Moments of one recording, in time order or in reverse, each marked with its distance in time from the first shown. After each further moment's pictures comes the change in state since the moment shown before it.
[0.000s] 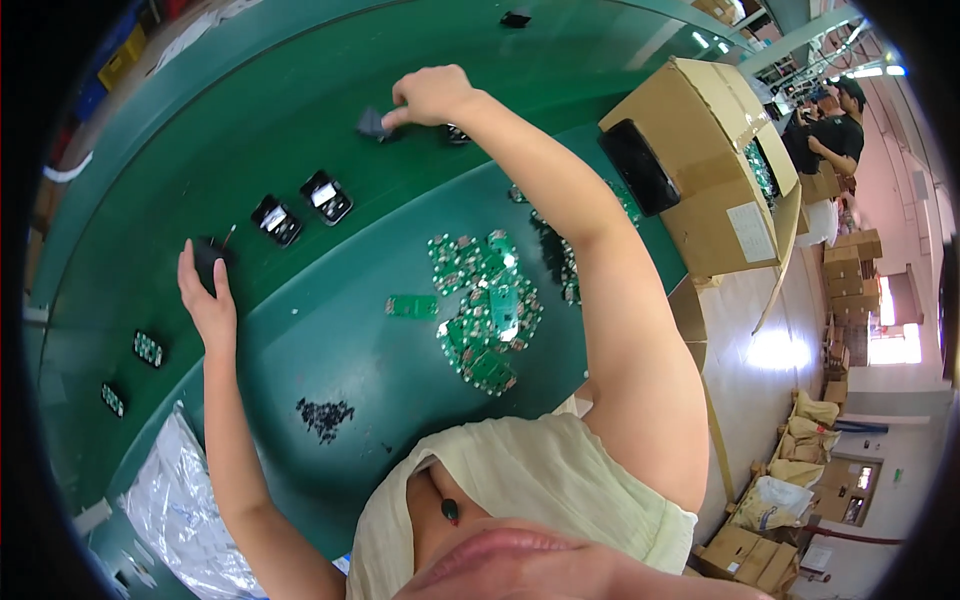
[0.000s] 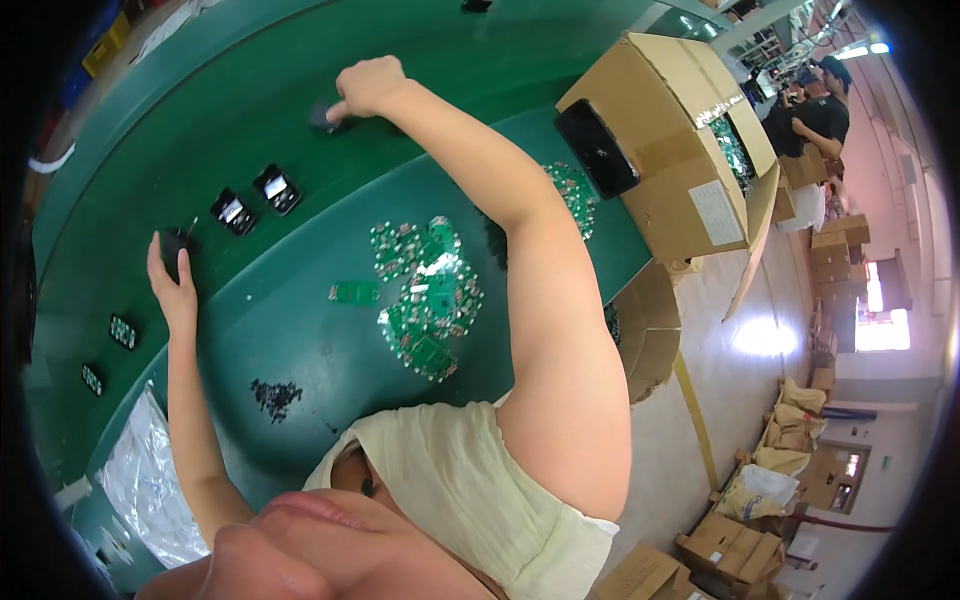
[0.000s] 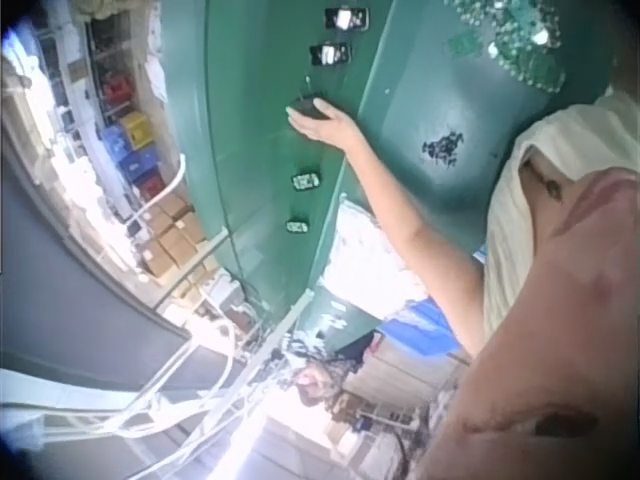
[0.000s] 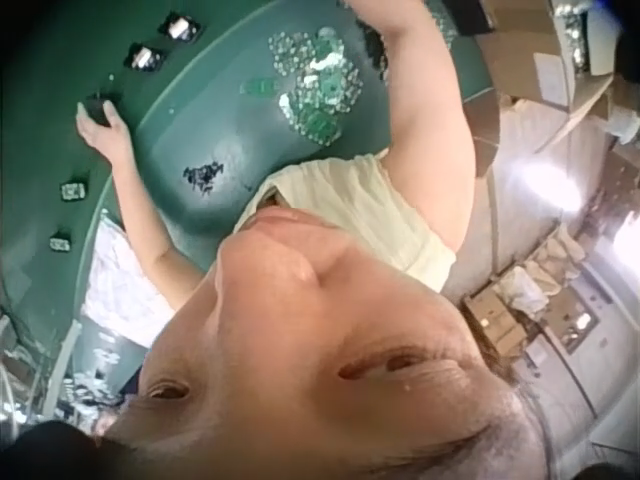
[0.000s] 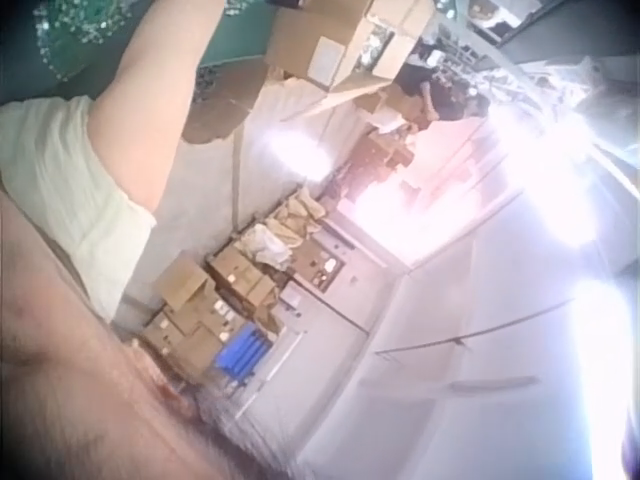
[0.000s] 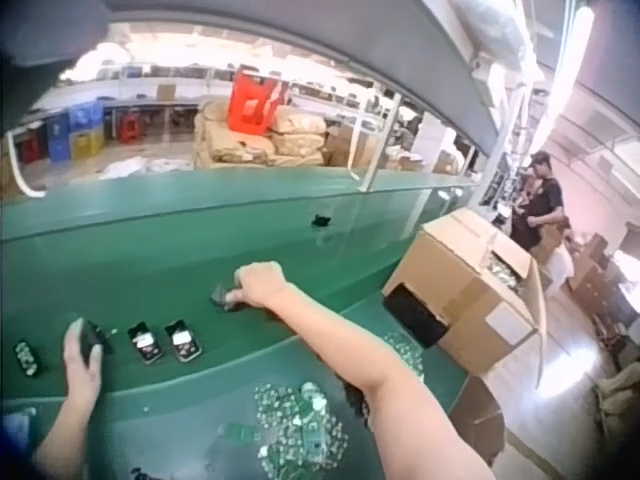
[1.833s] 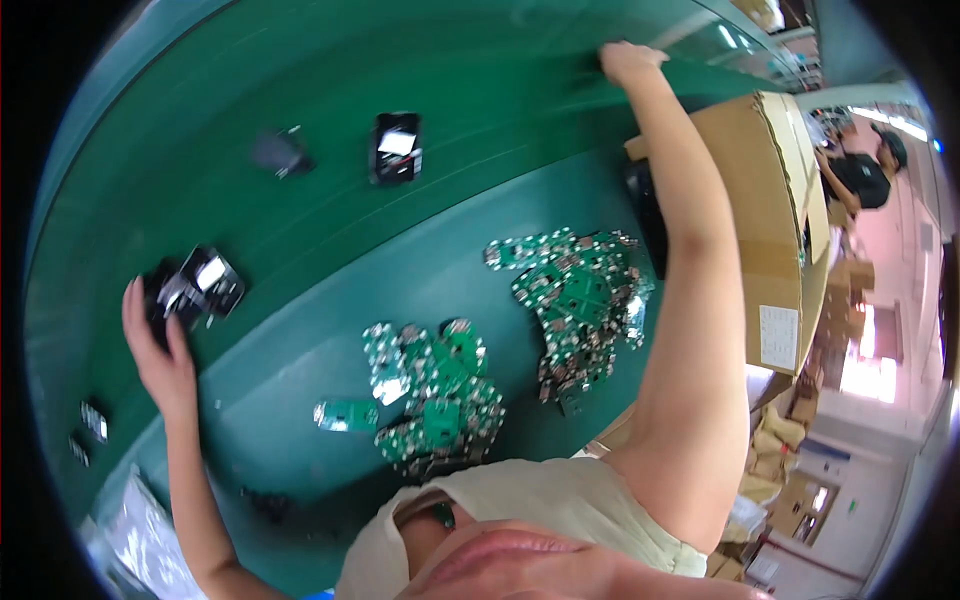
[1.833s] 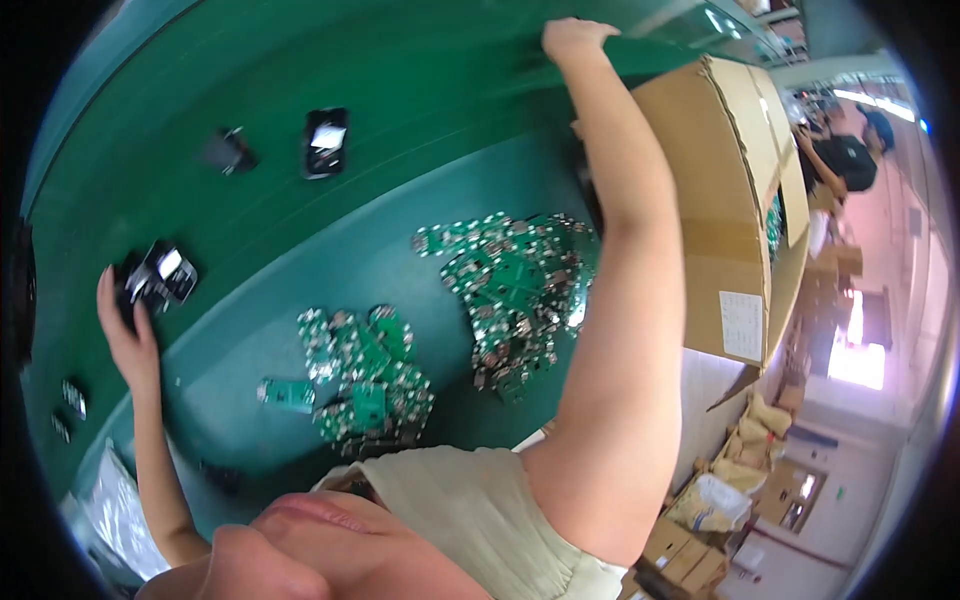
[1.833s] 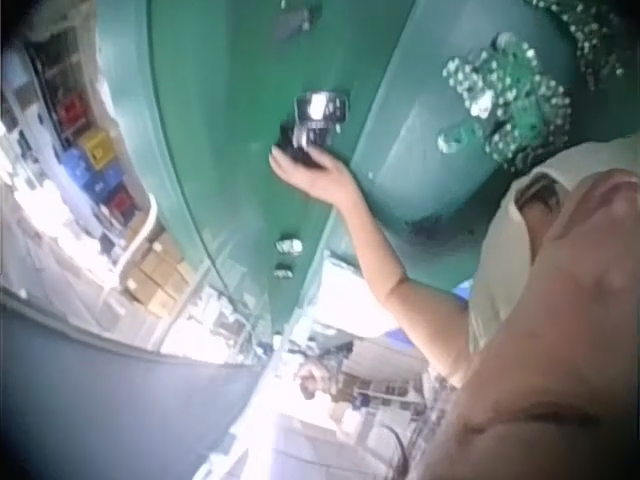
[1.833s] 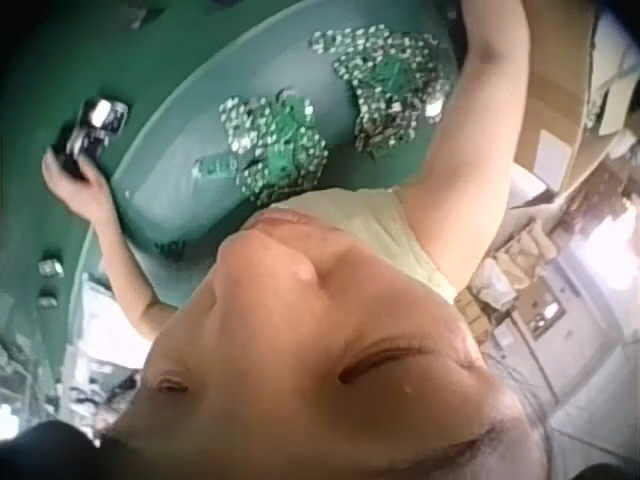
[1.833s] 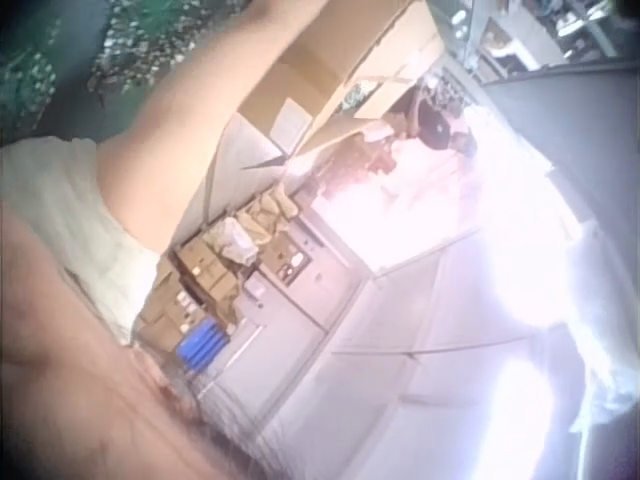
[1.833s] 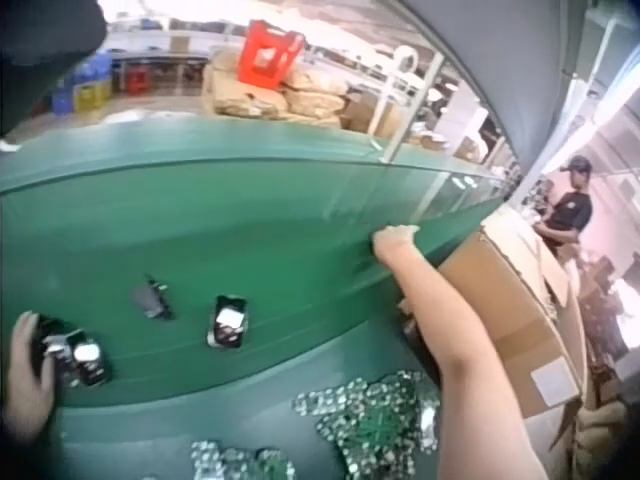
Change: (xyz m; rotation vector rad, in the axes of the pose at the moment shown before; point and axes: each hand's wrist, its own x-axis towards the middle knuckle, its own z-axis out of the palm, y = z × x) left_hand 0.011 0.070 0.060 0.110 -0.206 0.073; right_hand -0.011 0.301 0.060 -0.556 -0.221 0.675
